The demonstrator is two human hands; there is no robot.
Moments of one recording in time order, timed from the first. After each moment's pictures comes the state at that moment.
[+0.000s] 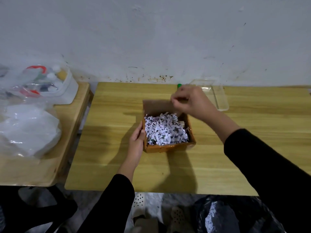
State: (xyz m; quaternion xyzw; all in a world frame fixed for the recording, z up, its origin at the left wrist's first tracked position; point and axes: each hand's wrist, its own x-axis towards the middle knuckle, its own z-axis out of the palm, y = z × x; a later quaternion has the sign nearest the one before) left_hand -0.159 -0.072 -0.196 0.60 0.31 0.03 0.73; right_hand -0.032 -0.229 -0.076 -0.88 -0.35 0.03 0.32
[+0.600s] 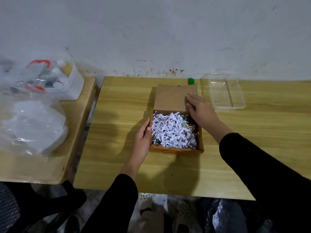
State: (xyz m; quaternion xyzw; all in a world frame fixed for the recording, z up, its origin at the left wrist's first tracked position) left_hand -0.157 -0.058 -0.194 0.68 0.28 0.00 0.68; right_hand -0.003 -0.229 -0.187 -0.94 -0.25 0.05 0.25
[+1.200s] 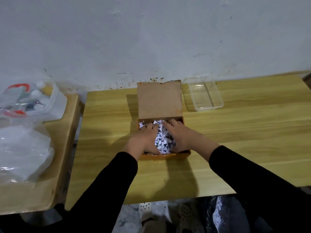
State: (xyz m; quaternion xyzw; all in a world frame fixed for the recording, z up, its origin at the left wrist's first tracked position) left_hand -0.090 -0.074 -0.166 0.94 -0.06 -0.33 0.08; right_hand -0.058 -0.229 -0.165 -0.90 -0.34 0.27 0.06
